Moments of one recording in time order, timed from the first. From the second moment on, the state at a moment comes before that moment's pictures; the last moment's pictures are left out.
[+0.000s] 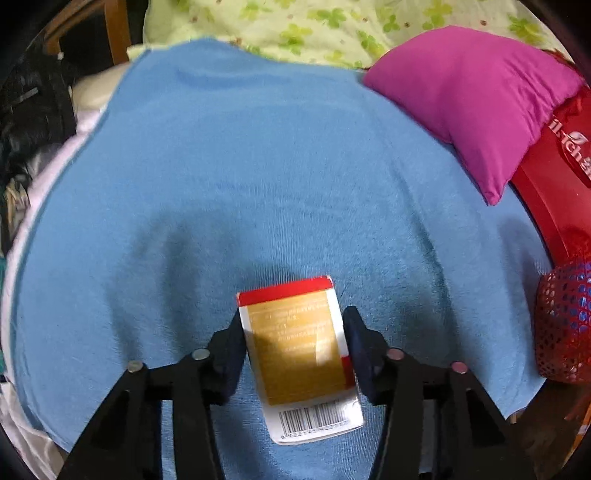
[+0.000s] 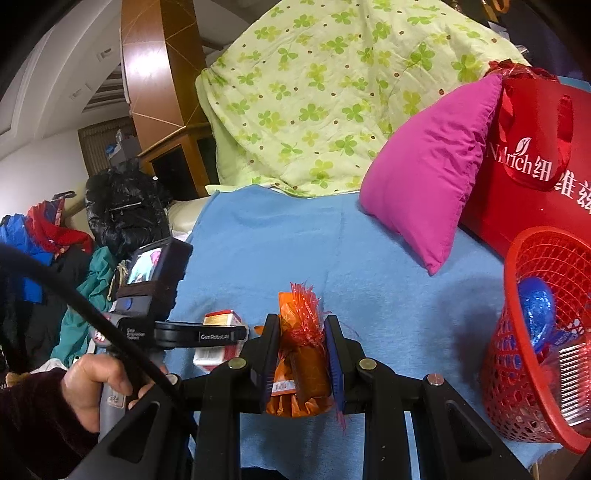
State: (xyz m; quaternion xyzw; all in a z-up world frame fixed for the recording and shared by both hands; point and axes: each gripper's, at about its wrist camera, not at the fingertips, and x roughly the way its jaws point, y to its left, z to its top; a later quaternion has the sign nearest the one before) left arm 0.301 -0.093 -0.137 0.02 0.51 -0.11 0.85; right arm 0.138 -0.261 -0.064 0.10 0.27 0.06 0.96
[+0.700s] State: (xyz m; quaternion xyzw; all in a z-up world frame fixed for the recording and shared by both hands) left arm 0.189 -0.114 0.011 0.10 0.28 -0.13 0.95; right arm 0.068 -0.262 -0.005 0.09 0.19 0.05 0.98
